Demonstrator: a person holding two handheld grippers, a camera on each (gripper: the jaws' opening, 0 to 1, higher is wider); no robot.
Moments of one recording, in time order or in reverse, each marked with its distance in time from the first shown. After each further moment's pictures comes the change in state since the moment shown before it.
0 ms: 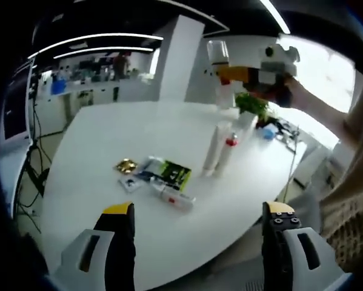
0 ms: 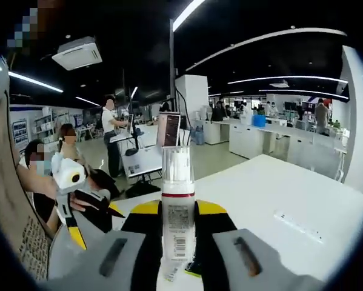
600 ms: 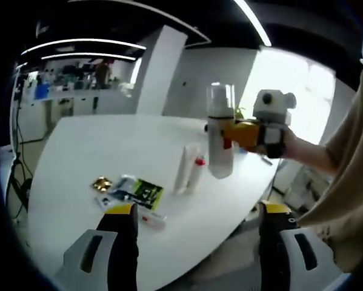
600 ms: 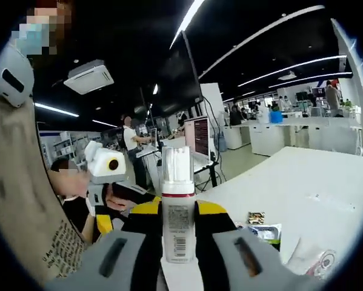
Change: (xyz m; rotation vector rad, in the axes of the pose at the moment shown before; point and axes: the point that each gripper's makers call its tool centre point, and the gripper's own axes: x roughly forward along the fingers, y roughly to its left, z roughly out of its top) left arm -0.008 -0.046 0.033 0.007 -0.077 -0.176; right arm -0.019 0.089 -0.017 0.128 -0.125 0.199
